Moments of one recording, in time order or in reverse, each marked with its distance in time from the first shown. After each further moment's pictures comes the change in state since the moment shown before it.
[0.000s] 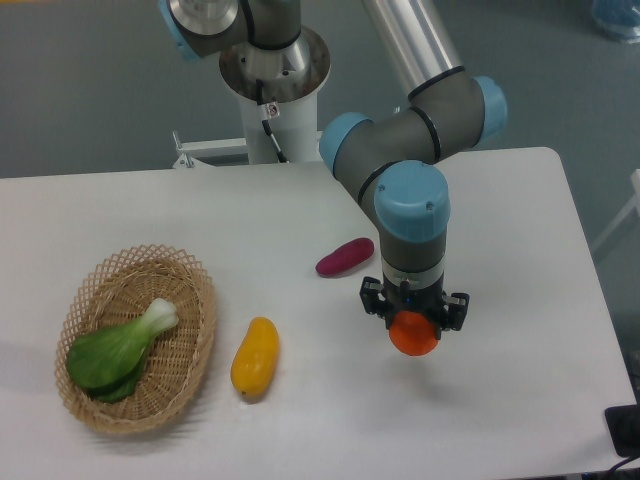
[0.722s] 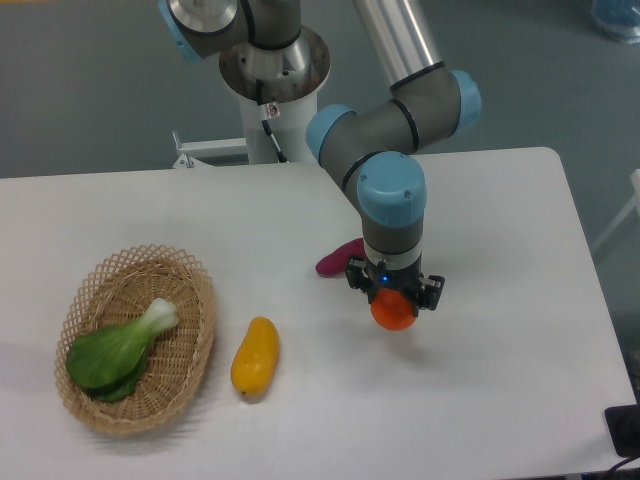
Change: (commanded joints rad) arm 0.006 0.037 -0.135 0.029 0.009 0.094
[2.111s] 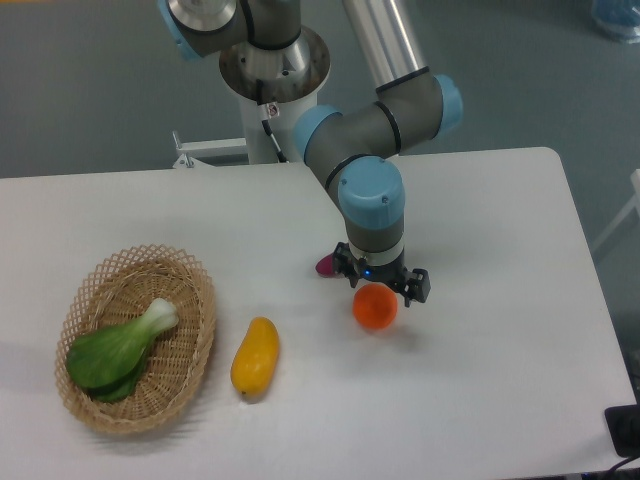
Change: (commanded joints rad) arm -0.011 0.006 -0.025 0.032 0.025 0.037
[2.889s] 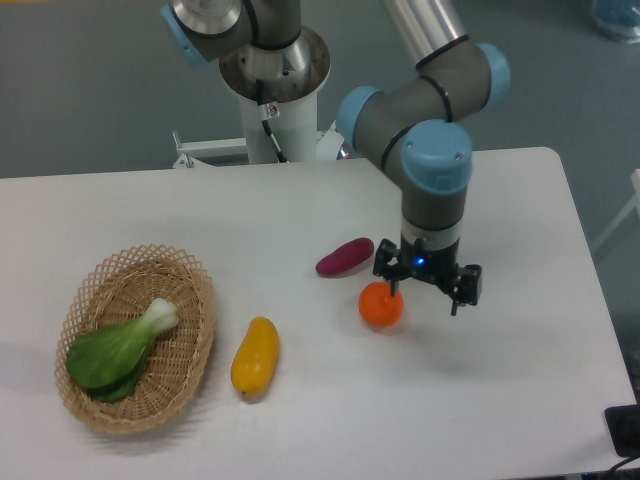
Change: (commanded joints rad) arm 0.181 0.029 0.094 -0.032 -0.179 0.233
